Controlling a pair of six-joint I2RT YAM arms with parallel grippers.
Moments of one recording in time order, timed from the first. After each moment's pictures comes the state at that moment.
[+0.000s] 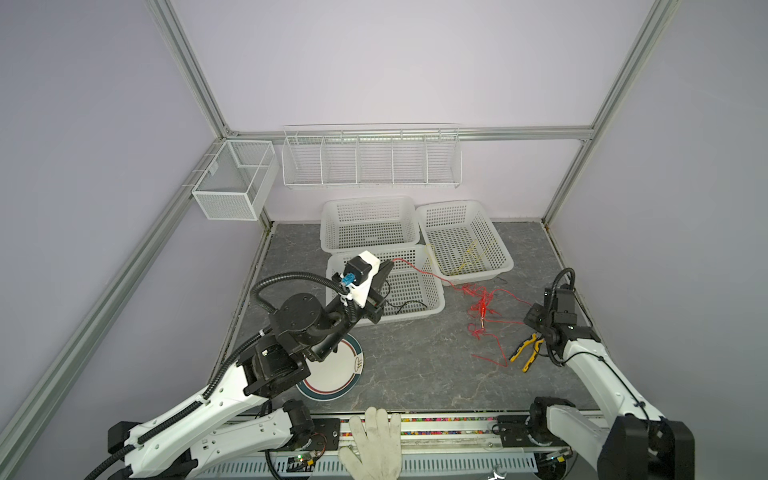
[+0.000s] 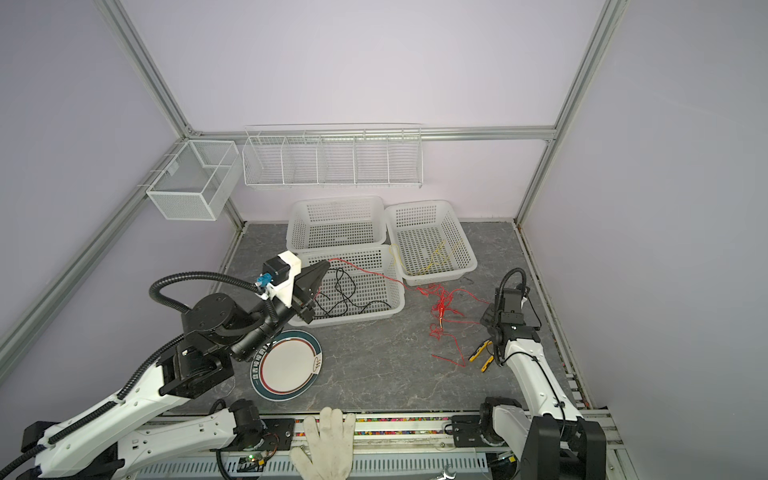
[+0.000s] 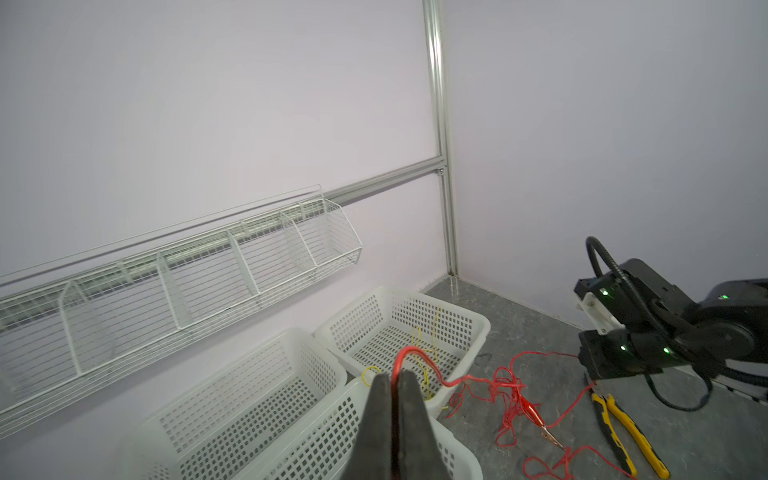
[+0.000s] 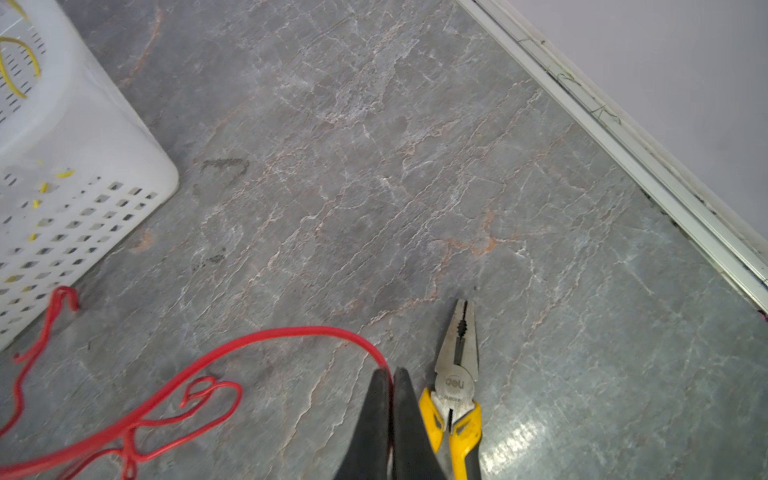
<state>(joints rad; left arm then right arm) -1.09 0.82 1.07 -0.10 -0.38 0.20 -0.09 1.04 0.55 -0.39 0.21 0.48</state>
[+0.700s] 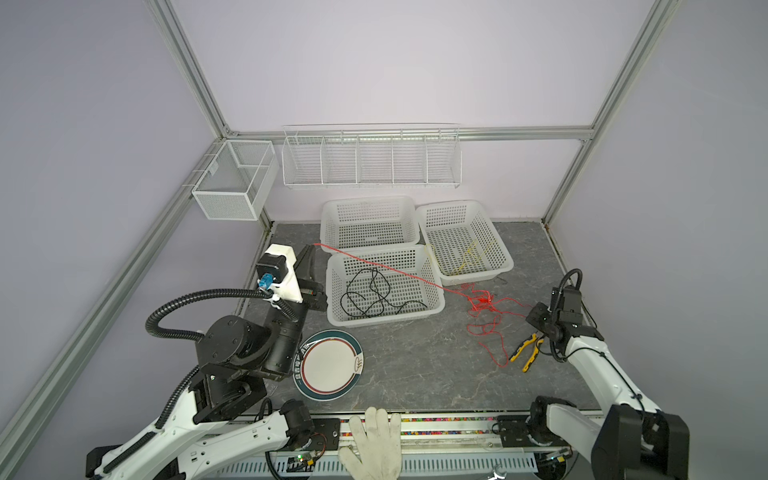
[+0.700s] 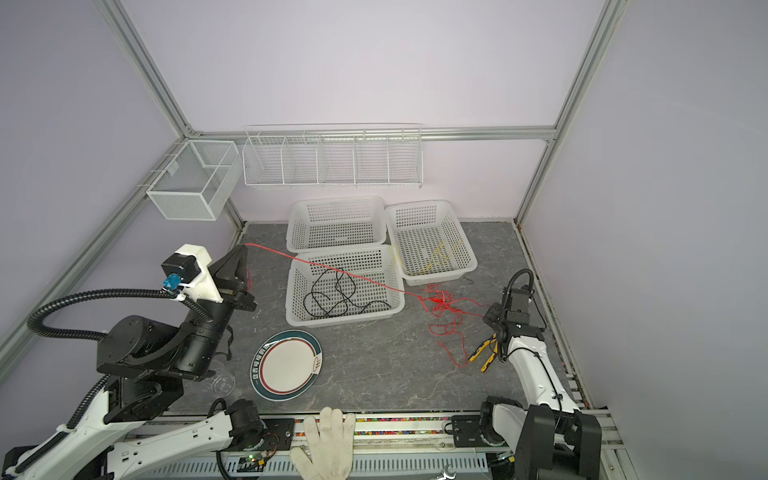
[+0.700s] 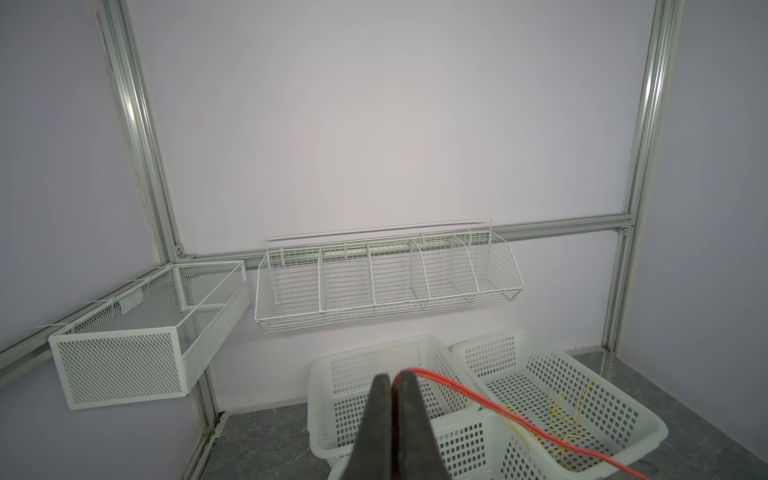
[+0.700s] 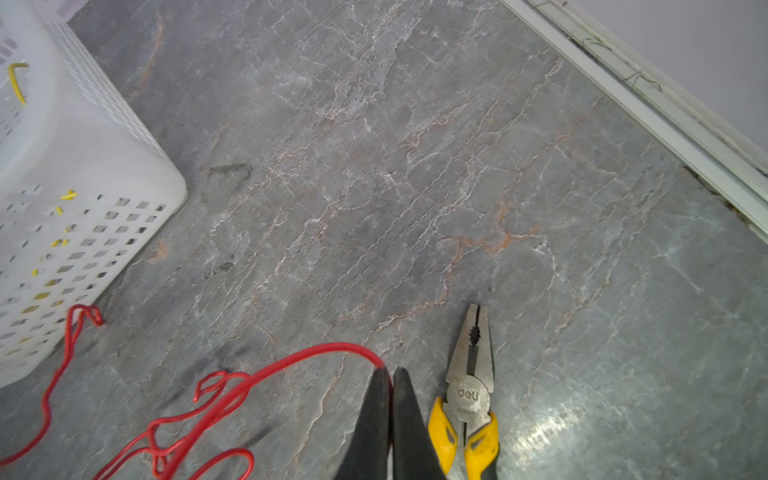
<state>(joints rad) -1.09 0.65 1.09 -0.09 -0.81 0.28 -0.16 1.07 0.55 -0.35 0.09 0.49</state>
